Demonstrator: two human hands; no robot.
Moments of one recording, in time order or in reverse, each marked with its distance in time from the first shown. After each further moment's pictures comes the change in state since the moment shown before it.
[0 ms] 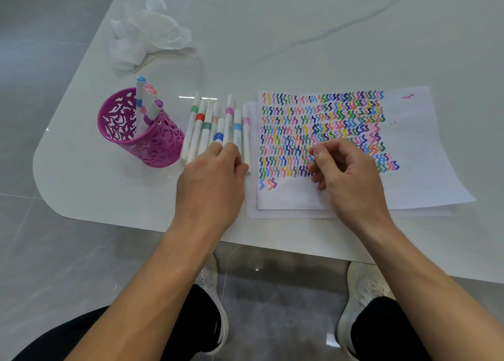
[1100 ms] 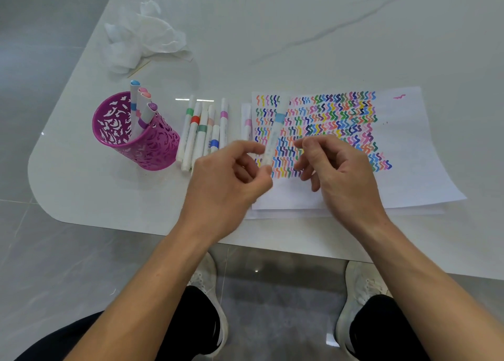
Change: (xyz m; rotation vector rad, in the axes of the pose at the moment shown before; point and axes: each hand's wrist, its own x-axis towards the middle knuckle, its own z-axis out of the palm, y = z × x) left_hand -0.005 0.015 -0.009 -0.696 -0.114 -0.007; right_hand -0.002 -0.011 -0.002 0.115 -0.071 -0.082
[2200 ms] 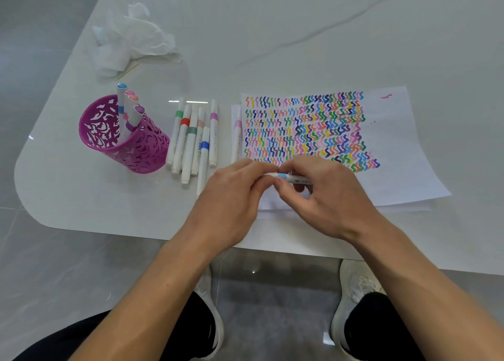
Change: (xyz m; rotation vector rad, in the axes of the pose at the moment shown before) left_hand -0.005 -0.002 0.015 0.319 -0.187 0.224; right_hand -0.008 0.007 -0.012 -0.576 -0.253 -0.309
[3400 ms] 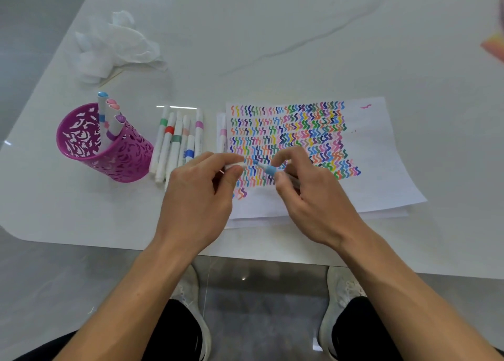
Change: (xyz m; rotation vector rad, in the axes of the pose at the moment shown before) left_hand 0.005 0.003 -0.012 -0.031 0.249 -0.120; right_hand 0.001 0.000 -0.003 0.118 0.046 0.080
